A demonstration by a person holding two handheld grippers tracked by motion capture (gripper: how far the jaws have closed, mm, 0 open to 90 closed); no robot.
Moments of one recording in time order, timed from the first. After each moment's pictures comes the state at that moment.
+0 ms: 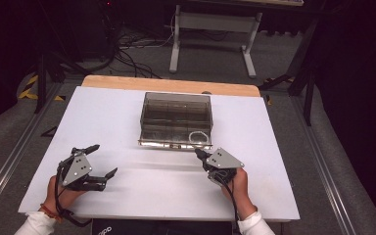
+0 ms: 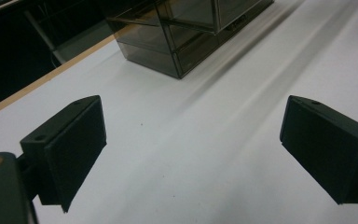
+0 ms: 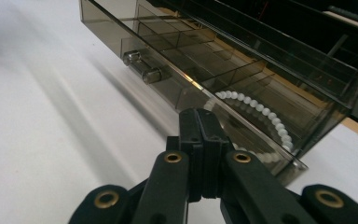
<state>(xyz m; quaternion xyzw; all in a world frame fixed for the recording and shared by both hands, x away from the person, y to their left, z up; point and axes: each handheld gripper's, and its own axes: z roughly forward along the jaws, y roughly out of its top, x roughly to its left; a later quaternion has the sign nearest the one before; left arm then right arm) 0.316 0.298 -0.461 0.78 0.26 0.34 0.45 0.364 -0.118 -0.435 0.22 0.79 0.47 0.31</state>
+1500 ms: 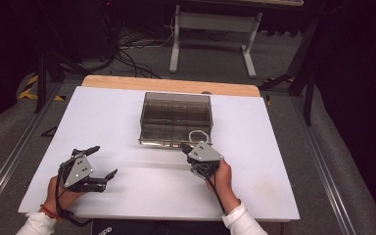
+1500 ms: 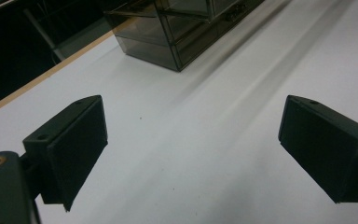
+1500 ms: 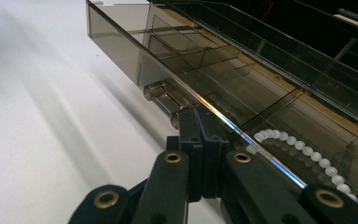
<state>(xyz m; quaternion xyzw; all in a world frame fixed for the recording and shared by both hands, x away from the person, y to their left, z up) 0.317 0.297 -0.466 0.79 0.26 0.34 0.45 0.380 -0.075 -0.436 0.21 0.80 0.47 0.32</state>
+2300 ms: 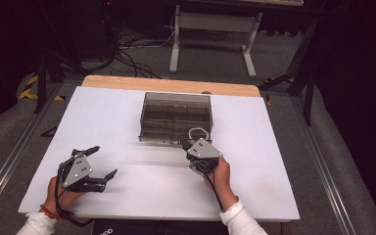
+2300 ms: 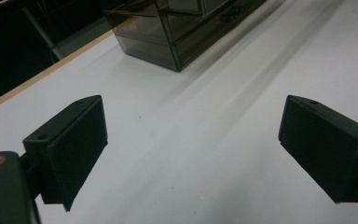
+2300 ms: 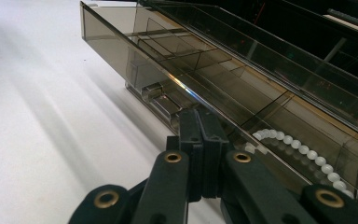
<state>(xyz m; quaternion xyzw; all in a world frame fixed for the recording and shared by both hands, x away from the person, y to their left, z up) 0.316 0.299 -0.466 0.79 0.26 0.33 0.45 0.387 -0.071 -0.436 0.22 0.79 0.47 0.33</state>
